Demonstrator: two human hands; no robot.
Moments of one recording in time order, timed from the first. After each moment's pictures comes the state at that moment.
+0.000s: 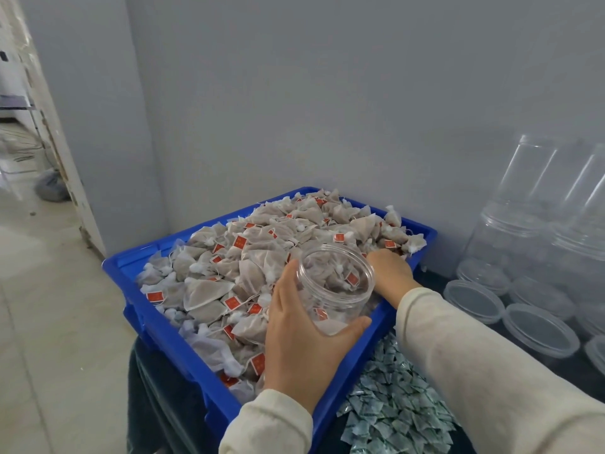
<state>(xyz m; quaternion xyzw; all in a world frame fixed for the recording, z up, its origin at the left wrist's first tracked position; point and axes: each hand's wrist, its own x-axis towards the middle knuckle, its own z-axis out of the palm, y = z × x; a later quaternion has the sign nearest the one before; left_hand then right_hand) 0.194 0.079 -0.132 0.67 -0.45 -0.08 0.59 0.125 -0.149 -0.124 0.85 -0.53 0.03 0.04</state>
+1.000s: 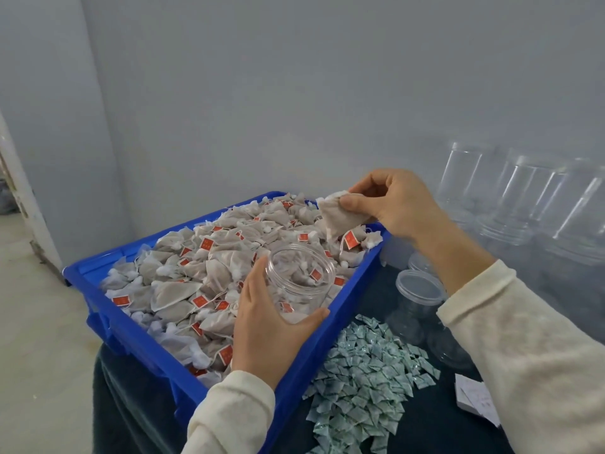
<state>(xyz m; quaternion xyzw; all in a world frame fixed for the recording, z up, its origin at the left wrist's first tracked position) 0.194 0.077 -0.135 0.67 -0.48 -0.06 0.56 0.059 -0.047 0.028 0.82 -0.30 0.40 -0.28</state>
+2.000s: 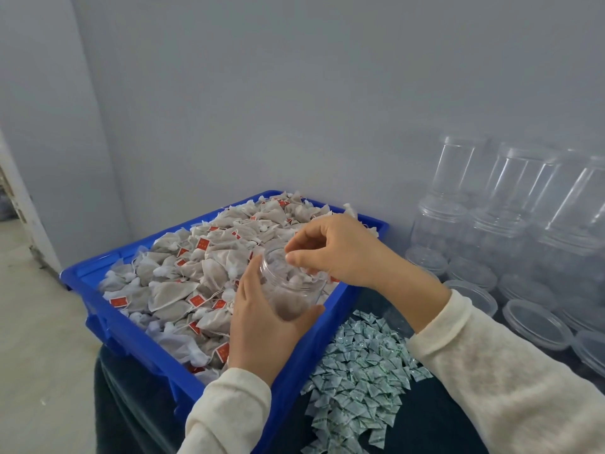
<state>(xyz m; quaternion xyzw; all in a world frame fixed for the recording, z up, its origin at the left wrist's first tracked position) 0.193 0.077 -0.135 0.67 -0.46 -0.08 0.58 0.085 0.002 -0.008 0.89 -0.24 0.25 -0.30</state>
